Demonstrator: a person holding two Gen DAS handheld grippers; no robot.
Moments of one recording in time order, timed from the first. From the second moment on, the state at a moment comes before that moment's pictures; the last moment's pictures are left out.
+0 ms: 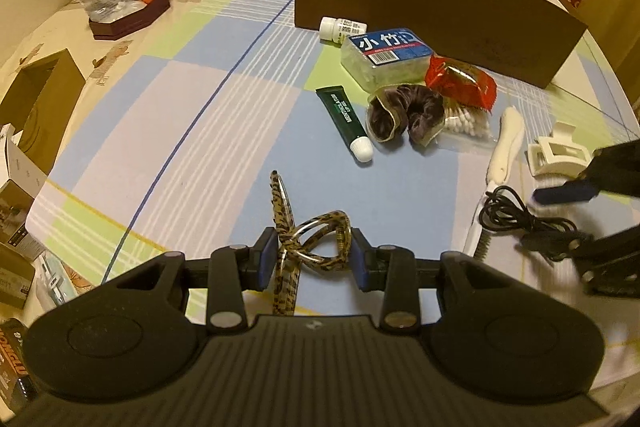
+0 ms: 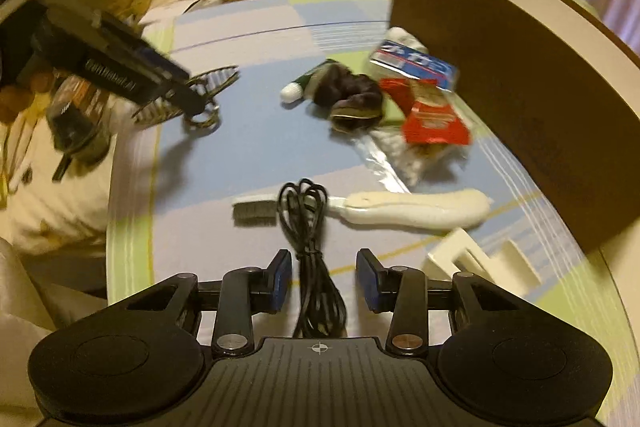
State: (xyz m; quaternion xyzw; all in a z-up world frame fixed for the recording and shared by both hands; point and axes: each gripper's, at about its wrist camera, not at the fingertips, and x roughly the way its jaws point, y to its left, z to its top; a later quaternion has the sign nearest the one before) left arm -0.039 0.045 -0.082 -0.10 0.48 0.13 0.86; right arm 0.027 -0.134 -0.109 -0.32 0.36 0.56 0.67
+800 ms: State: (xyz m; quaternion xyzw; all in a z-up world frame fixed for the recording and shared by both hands) left arm -0.028 0.025 -0.056 -0.07 0.46 0.11 0.88; right arm 0.053 -0.180 -0.070 -0.17 0.40 0.51 0.74
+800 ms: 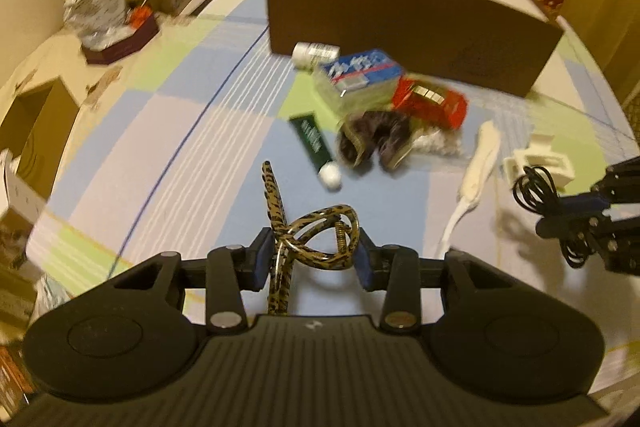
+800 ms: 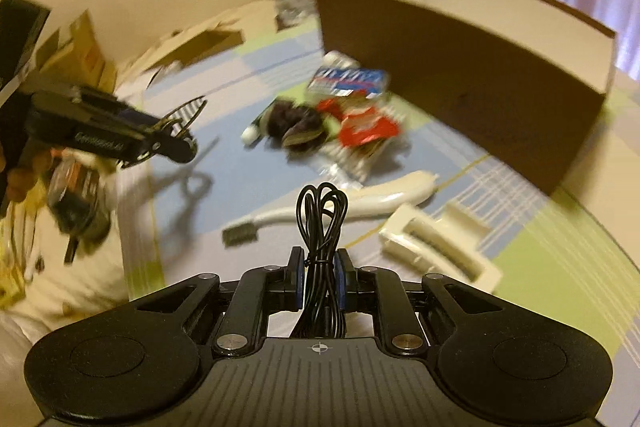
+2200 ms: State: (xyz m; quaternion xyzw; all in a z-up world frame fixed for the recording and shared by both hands) left arm 0.303 0.068 -0.032 -0.02 0.49 -0.12 0.86; right arm 0.289 -0.068 -0.042 -0.03 0.48 0.25 0.84
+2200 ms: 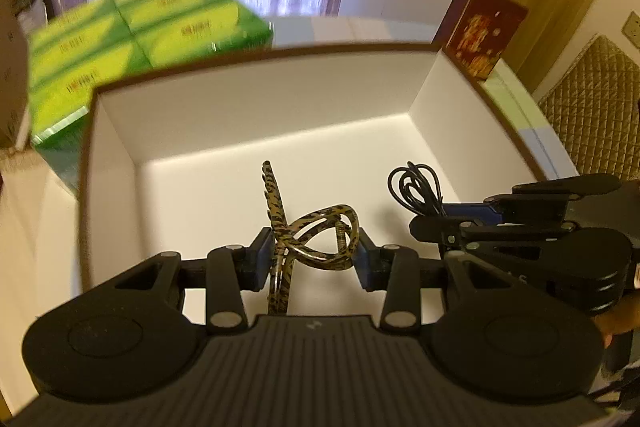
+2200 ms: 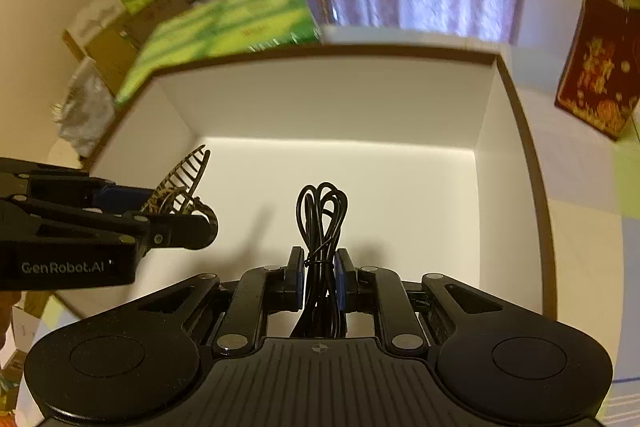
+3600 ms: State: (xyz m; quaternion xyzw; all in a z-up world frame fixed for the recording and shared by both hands) left arm 0.248 0.072 0.007 -0.01 0.46 -0.03 0.89; right arm 0.226 -0.082 0.001 -0.07 0.41 0.24 0.87
